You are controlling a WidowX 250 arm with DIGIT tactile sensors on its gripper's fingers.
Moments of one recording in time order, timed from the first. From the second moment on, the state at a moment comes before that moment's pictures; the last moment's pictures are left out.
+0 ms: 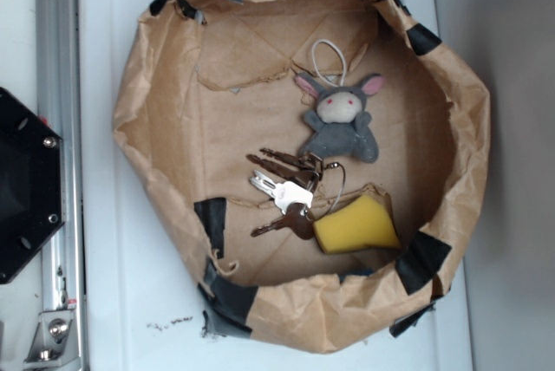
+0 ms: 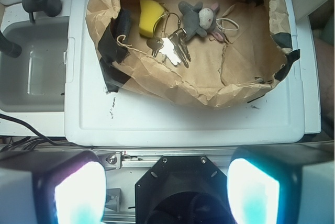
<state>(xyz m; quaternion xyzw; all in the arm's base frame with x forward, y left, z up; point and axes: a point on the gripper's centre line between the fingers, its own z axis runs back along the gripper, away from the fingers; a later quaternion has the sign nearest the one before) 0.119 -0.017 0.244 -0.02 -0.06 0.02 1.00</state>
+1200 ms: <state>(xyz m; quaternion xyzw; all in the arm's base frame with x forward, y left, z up) 0.248 -0.011 0.143 0.01 -0.06 0.28 0.96</state>
